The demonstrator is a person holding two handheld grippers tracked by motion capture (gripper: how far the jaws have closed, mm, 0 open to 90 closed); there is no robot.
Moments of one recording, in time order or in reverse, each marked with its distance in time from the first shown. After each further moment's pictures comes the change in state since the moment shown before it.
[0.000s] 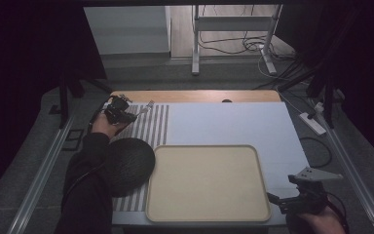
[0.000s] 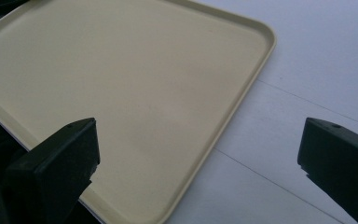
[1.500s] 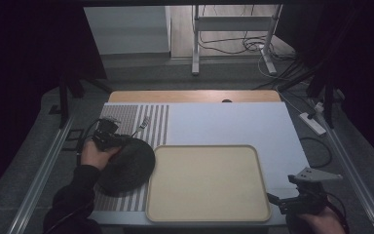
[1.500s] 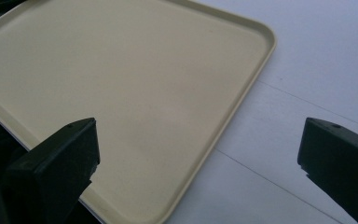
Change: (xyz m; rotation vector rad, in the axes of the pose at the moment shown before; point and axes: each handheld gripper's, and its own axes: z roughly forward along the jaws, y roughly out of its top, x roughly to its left) left arm -0.065 -0.072 -0.047 -0.076 -0.103 -0.159; right arm 0.001 0.000 0.000 -0.001 -0.004 -0.010
